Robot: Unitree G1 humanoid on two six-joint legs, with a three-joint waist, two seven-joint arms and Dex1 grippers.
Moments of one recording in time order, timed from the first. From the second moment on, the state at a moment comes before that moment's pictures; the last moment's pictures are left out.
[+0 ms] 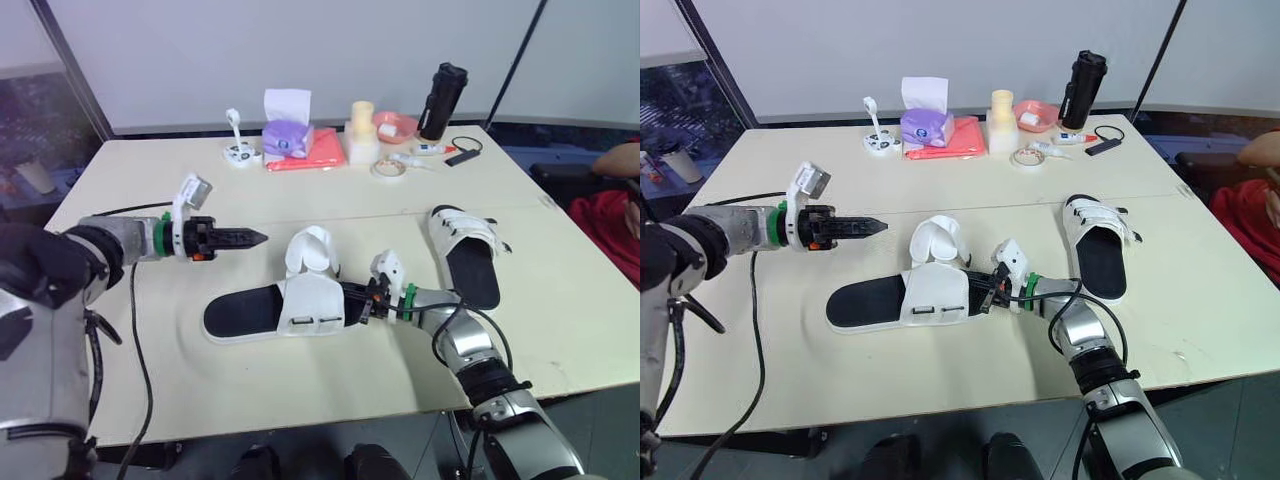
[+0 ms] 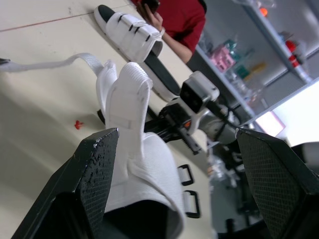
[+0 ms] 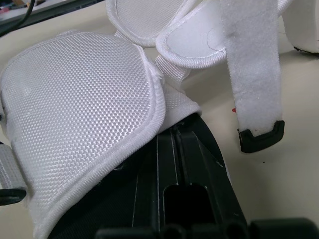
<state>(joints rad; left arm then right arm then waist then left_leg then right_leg) -1.52 0.74 0.84 2.08 0.72 0.12 -1.54 -0.53 -0.33 0.19 0.43 0.24 0.12 0.95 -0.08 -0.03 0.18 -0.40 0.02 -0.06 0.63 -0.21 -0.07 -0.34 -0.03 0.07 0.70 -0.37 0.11</state>
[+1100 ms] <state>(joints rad) -1.38 0.55 0.69 2.08 0.75 -0.71 -1.16 -0.50 -0.32 0.18 0.42 0.23 0.12 0.94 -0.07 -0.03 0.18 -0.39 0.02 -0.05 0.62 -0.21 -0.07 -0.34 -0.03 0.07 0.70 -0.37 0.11</state>
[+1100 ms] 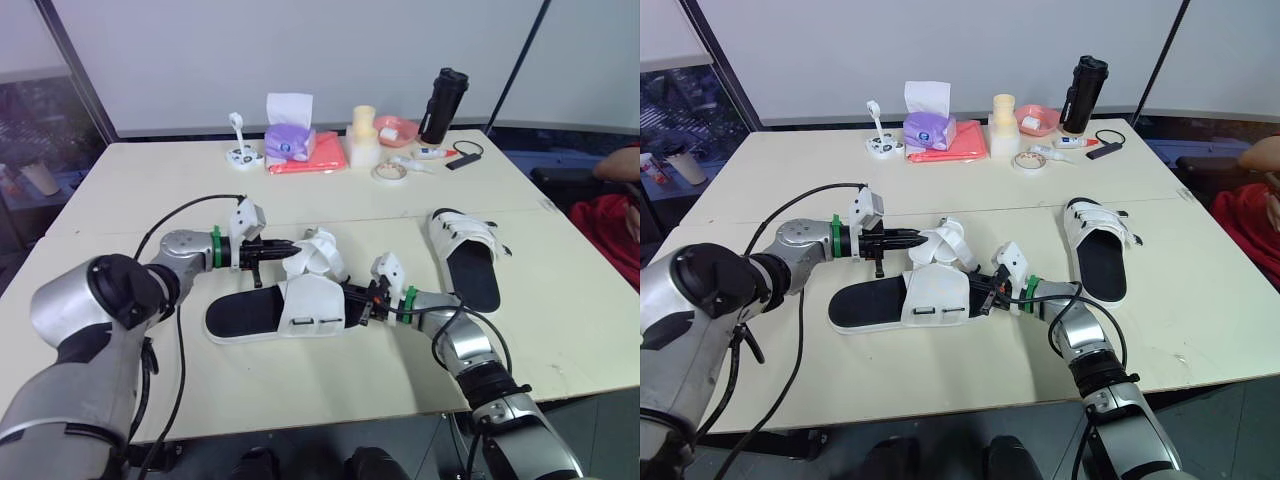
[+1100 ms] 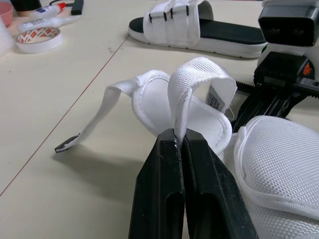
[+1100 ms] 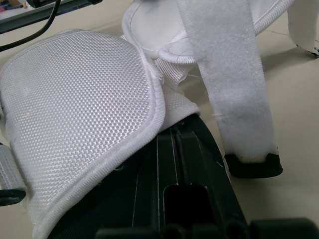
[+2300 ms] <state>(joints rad) -1.32 0.69 0.77 2.08 -0.14 0.75 -0.82 -0.50 -0.30 0.18 0.42 0.22 0.12 0.92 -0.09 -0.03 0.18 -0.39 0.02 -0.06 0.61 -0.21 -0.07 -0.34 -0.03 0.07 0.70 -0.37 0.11</state>
